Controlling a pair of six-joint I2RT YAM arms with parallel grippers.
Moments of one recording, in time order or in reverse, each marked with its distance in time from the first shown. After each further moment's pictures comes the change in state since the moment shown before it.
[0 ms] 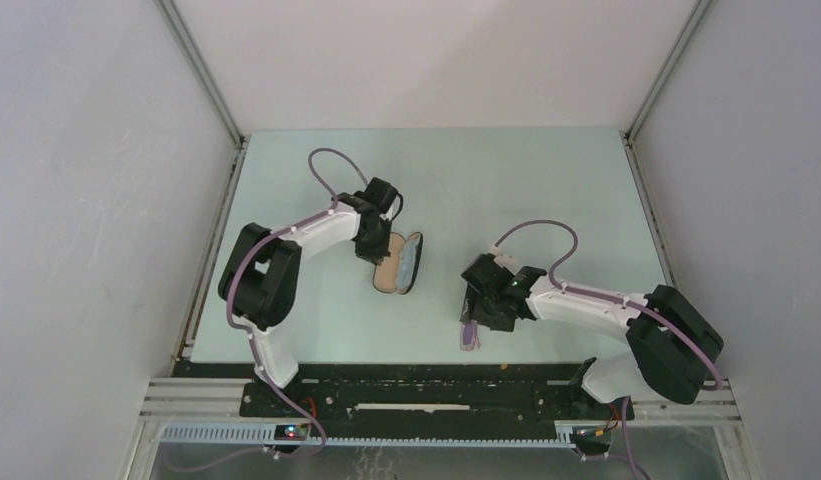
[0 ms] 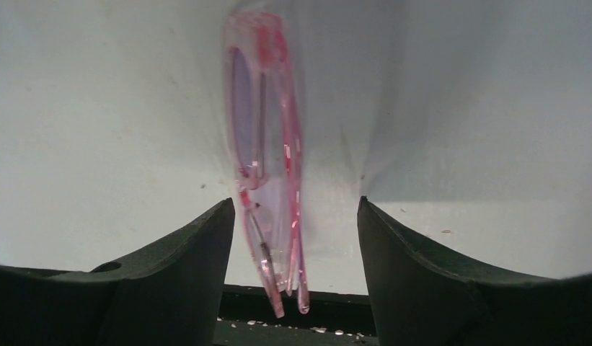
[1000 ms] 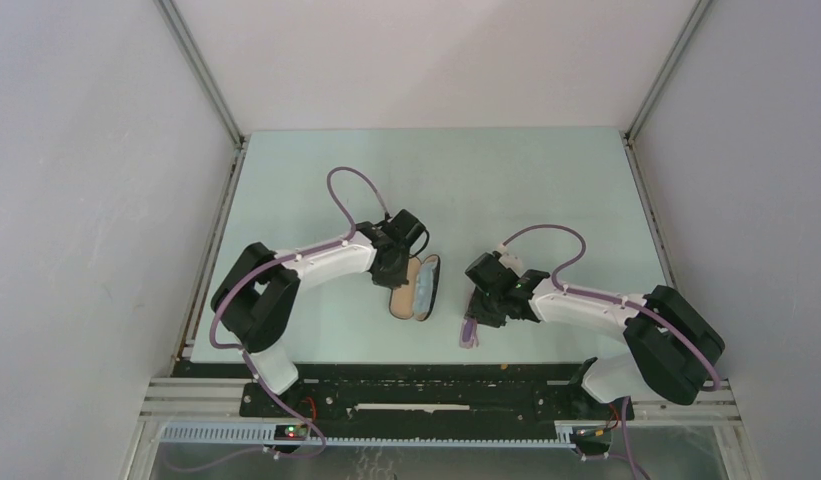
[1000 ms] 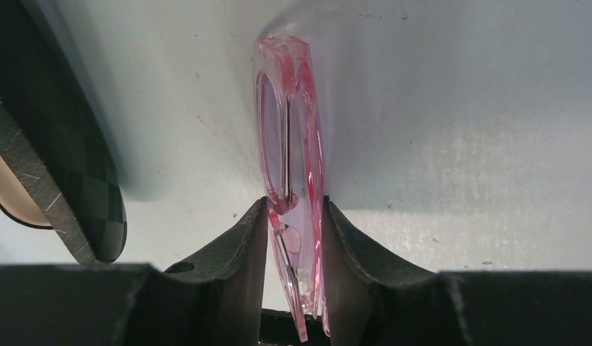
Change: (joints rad) left arm -0.233 -0.138 -0.174 0.043 -0.097 -0.242; right arm -0.040 -0.005 -0.077 0.150 -0.019 0.106
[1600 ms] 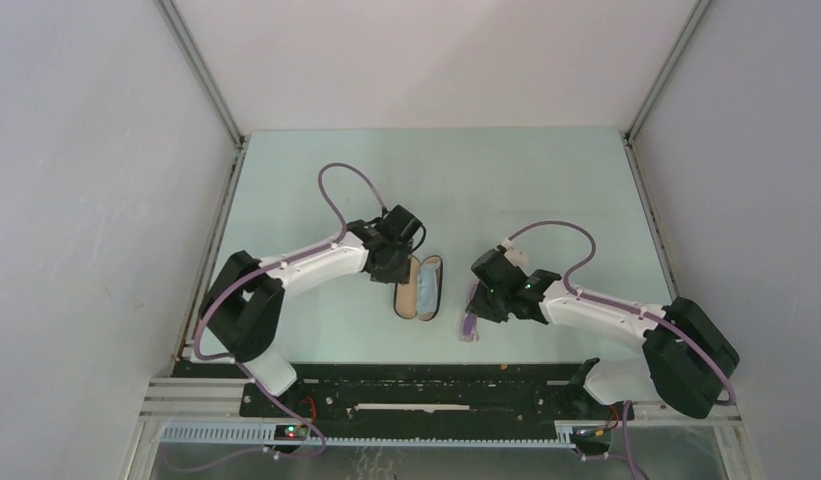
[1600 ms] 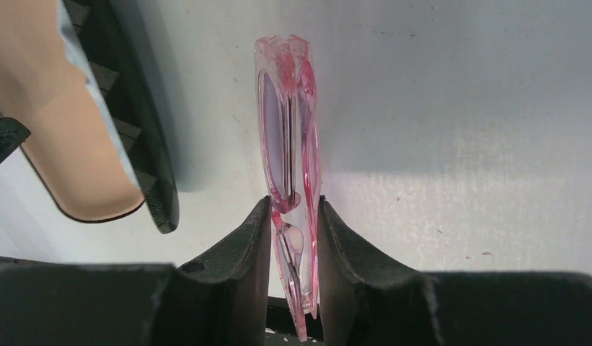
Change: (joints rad) left arm -0.002 -0.057 0.000 -0.006 0.014 -0.014; right arm -0.013 -0.071 0.000 -0.003 0.010 -0.007
